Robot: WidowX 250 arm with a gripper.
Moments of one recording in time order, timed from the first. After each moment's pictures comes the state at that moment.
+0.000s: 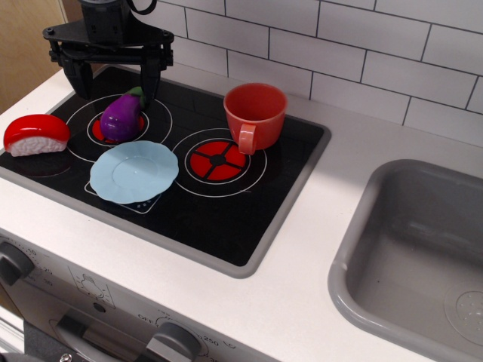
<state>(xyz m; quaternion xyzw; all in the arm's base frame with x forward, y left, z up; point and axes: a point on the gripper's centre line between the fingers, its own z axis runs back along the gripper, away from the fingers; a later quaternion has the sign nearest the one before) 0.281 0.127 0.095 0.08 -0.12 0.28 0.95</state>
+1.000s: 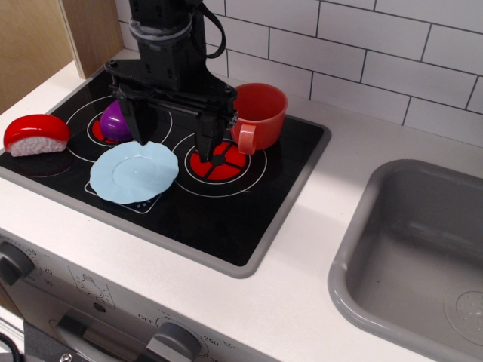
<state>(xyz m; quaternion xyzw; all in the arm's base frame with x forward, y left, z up) 0.251 0.031 0.093 0.02 -0.06 0.07 1.00</state>
